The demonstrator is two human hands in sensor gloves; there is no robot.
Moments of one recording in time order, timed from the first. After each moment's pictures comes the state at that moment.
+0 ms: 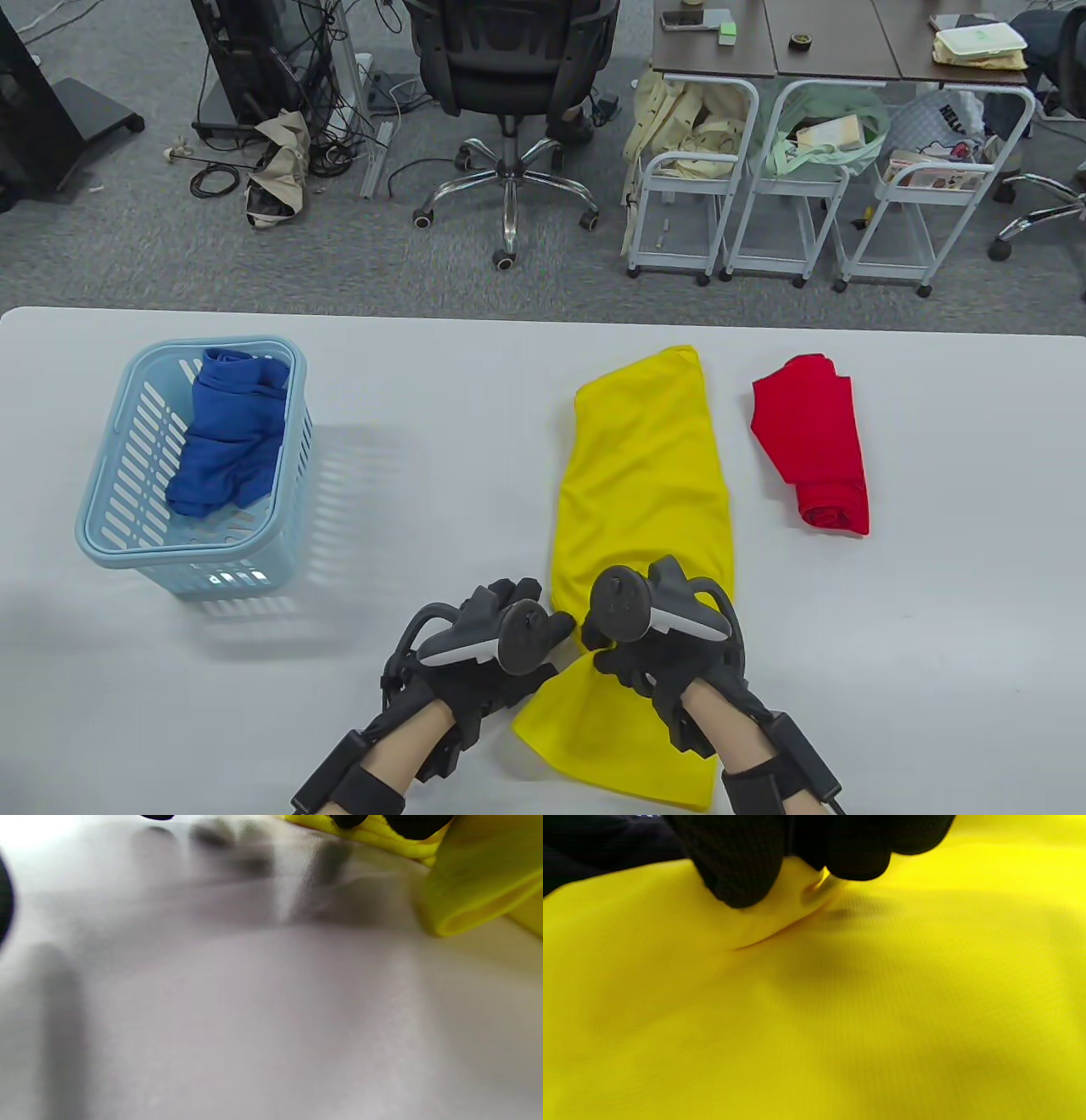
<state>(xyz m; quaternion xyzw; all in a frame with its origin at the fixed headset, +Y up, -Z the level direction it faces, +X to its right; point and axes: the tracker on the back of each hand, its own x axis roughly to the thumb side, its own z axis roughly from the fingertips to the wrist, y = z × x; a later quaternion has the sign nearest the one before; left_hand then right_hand) -0.086 -0.774 -0.266 -0.26 -0.27 -0.03 0.93 0.087 -0.738 -0.282 0.21 0.23 0.95 0.07</state>
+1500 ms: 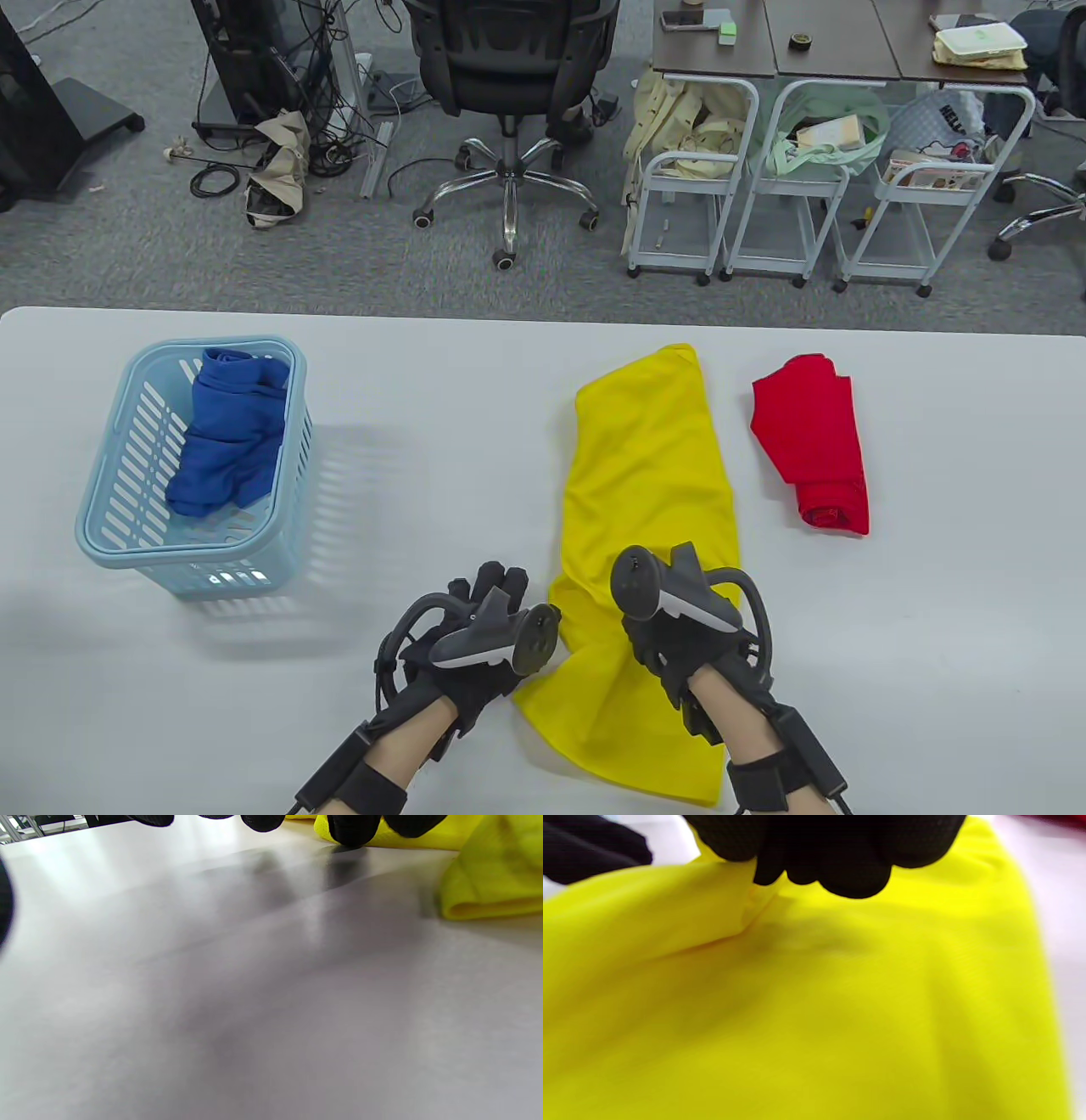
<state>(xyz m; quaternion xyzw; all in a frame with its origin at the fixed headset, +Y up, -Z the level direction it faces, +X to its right) -0.091 -0.763 -0.272 -0.21 -0.23 -0.11 0.94 0.124 -0.729 -0.297 0.09 0.20 0.97 0.03</state>
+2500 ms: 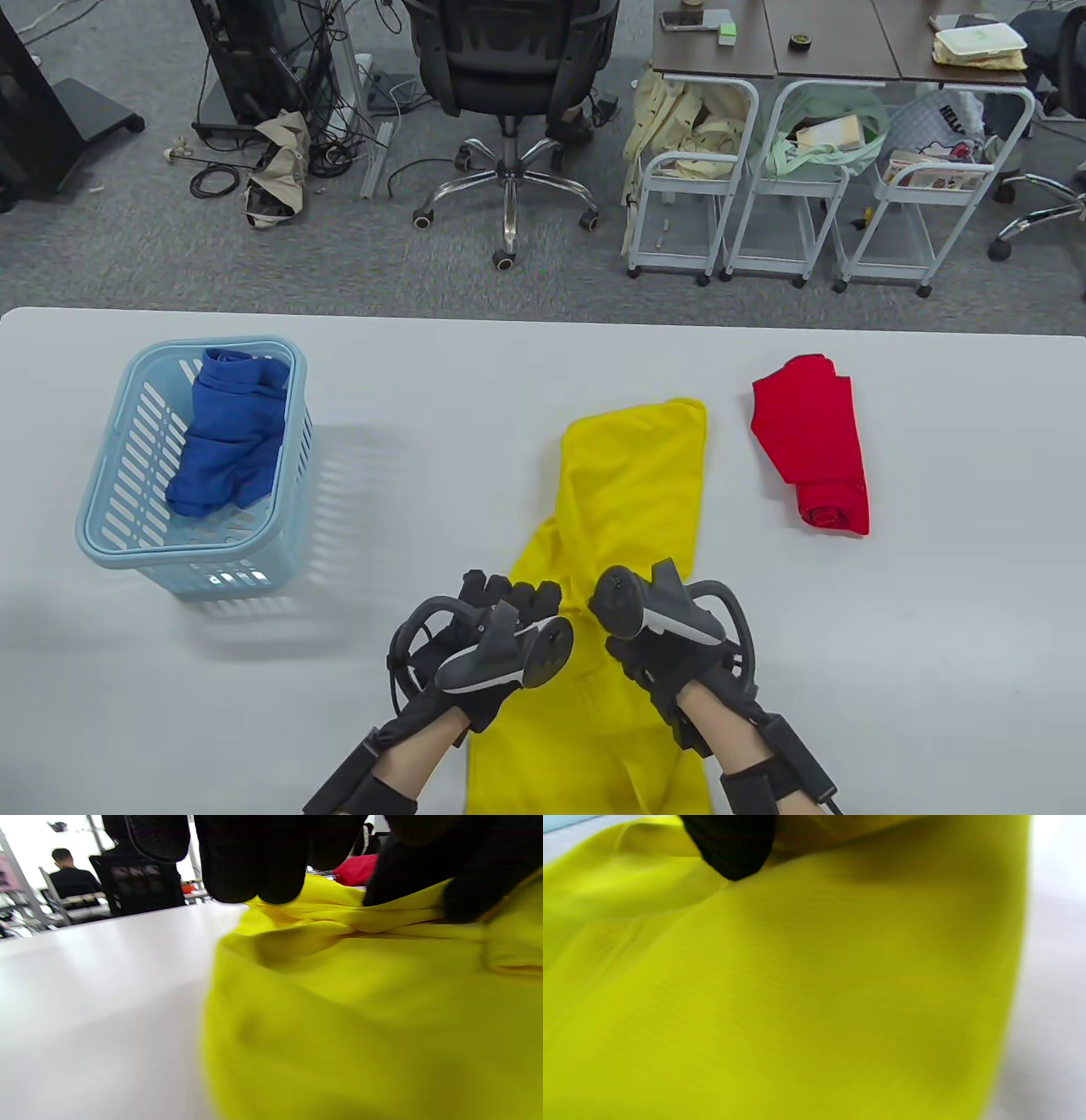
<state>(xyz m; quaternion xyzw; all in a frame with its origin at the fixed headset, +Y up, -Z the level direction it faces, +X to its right) -0.072 -0.739 -0.256 -0.10 -0.27 -0.05 0.95 0.081 -0.753 -0.283 0.17 0.22 0.96 0.02</state>
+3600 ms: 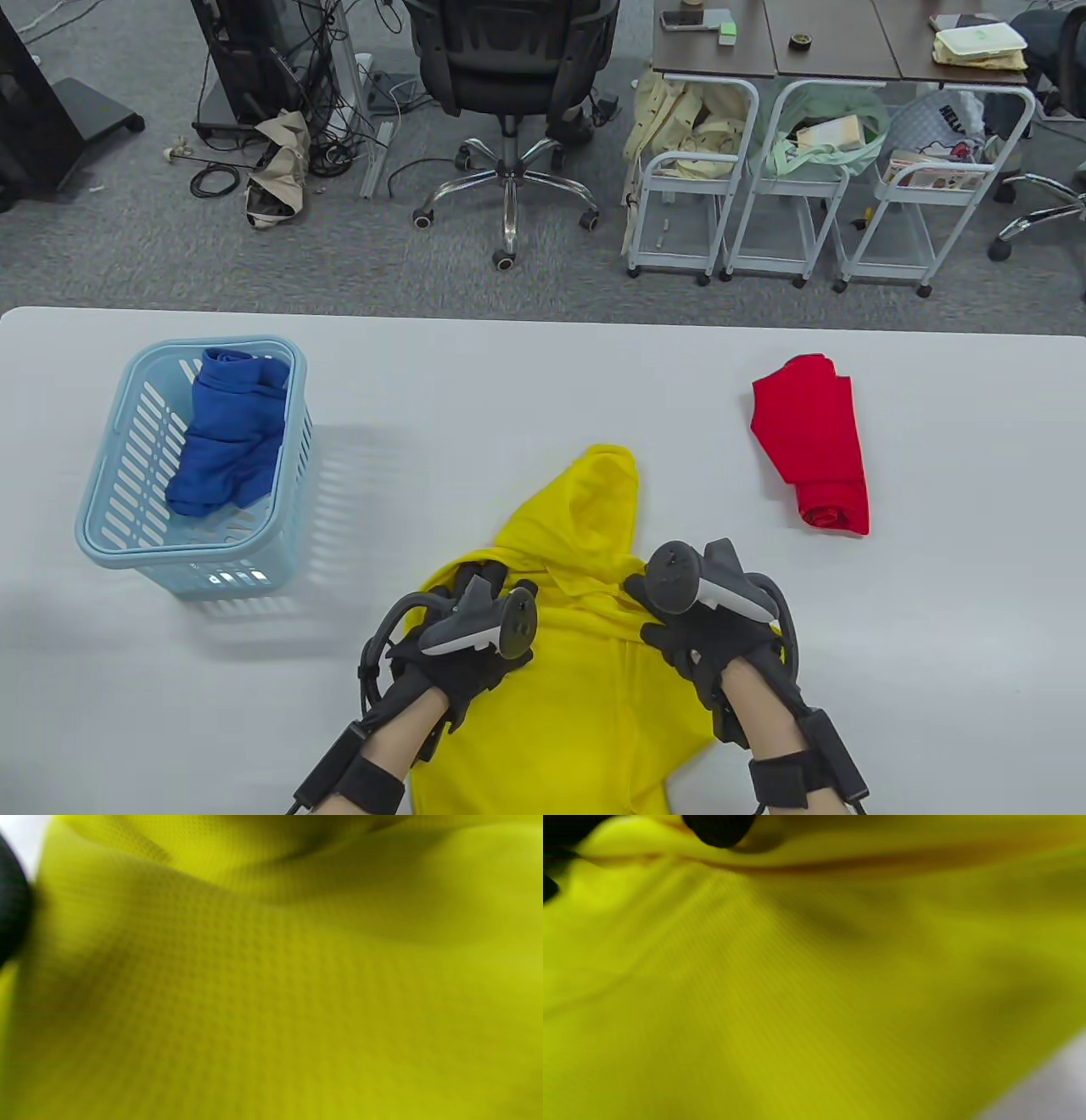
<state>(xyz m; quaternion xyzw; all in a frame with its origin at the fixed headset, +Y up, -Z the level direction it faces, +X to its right) -0.111 -0.779 -0.286 -0.26 -0.17 -0.10 0.94 0.144 -0.767 -0.301 0.09 0.32 0.94 0.04</state>
